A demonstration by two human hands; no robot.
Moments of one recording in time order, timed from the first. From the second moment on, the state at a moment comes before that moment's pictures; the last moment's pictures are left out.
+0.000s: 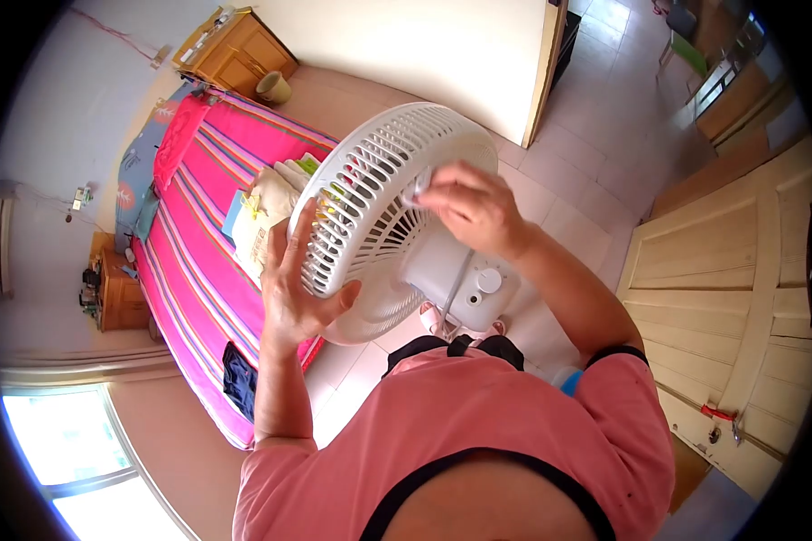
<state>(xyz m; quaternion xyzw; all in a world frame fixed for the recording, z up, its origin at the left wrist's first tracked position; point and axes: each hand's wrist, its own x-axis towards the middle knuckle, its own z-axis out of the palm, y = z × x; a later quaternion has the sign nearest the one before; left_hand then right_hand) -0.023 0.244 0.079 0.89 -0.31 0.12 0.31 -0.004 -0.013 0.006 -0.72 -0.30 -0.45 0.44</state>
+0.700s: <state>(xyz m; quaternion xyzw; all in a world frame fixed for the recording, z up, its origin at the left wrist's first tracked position) -0.025 0.247 0.086 0.91 -0.30 0.13 0.26 -0.015 -0.006 0.045 -0.76 -0.43 -0.37 0.32</state>
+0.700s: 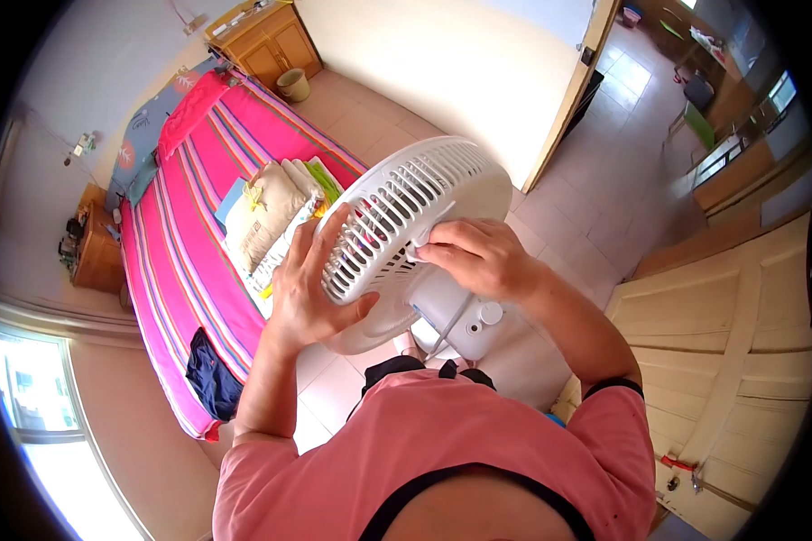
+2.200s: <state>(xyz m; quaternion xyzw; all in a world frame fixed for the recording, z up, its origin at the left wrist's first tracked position) 0.018 0.300 0.007 0.61 -0.37 -0.21 0.67 -0.091 0.144 -0.026 -0.79 0.23 -0.46 0.32</state>
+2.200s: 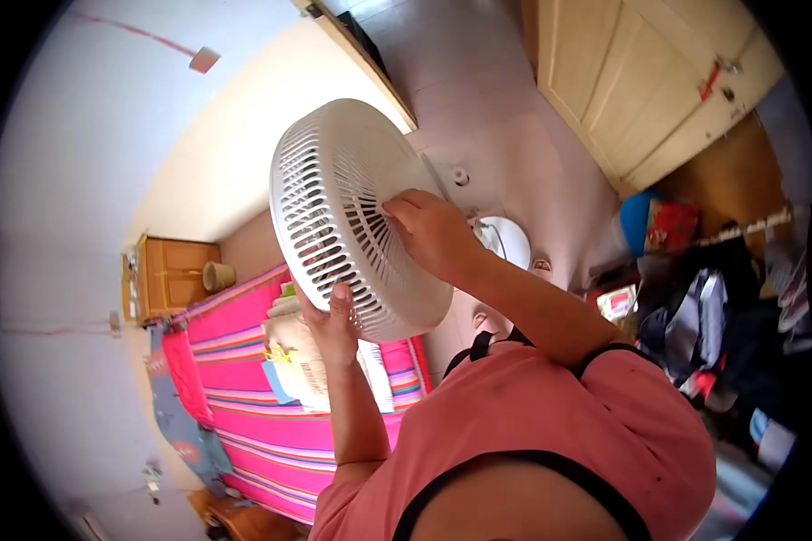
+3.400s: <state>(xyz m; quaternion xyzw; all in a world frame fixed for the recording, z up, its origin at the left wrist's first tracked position) 0.048 0.327 -0.022 0.62 -0.28 -0.26 0.68 -0.106 0.189 -0.046 -0.67 0.23 -0.54 0.45</state>
